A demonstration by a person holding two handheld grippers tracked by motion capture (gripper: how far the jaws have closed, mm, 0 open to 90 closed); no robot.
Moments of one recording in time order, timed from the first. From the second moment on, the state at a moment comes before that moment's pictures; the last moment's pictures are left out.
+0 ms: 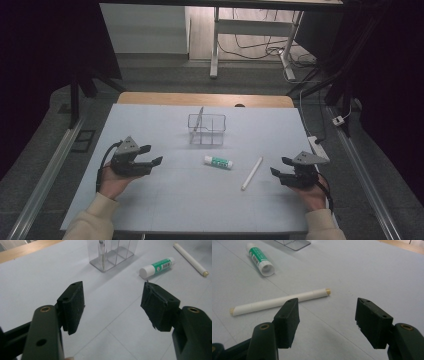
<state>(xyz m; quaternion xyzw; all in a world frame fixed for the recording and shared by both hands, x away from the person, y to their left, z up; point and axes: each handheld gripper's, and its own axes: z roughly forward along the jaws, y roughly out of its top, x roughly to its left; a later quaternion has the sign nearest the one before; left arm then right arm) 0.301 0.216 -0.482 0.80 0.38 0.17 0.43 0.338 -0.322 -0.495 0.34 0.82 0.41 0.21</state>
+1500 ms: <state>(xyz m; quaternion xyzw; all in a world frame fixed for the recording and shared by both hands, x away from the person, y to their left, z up) 0.280 0.223 -0.504 0.81 0.39 0.18 0.41 0.336 -0.316 -0.490 0.31 0.83 0.41 0.22</state>
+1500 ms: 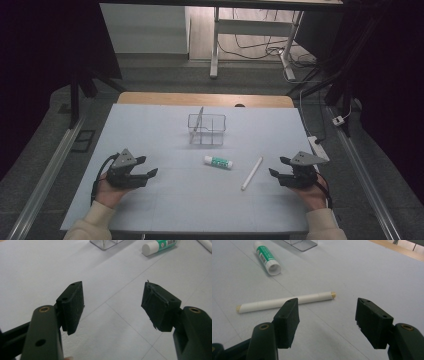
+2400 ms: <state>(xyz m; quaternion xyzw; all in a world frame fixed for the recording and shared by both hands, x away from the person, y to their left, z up) 0.281 0.218 -0.505 0.82 0.38 0.18 0.40 0.336 -0.300 -0.469 0.25 0.86 0.39 0.21</state>
